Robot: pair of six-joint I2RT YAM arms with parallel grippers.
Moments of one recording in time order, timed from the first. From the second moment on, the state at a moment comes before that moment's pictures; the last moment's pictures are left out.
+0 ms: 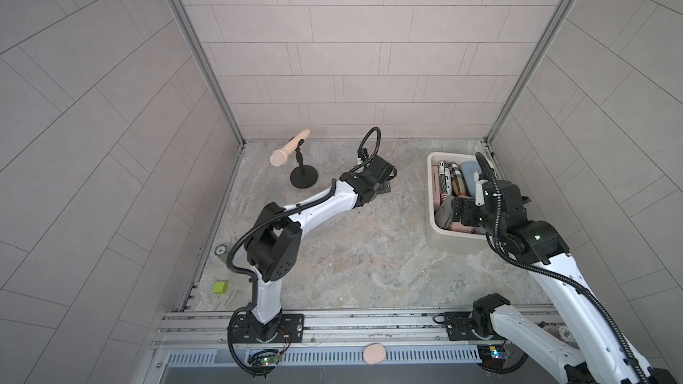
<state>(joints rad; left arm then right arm) -0.75 1.98 1.62 -0.55 -0.44 -0.78 0.26 0.84 1.02 -0.88 0.21 0.27</state>
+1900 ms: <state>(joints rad) -0.53 2.44 2.01 -0.57 -0.18 -0.67 0.26 0.81 0.96 -0.84 0.05 0.30</state>
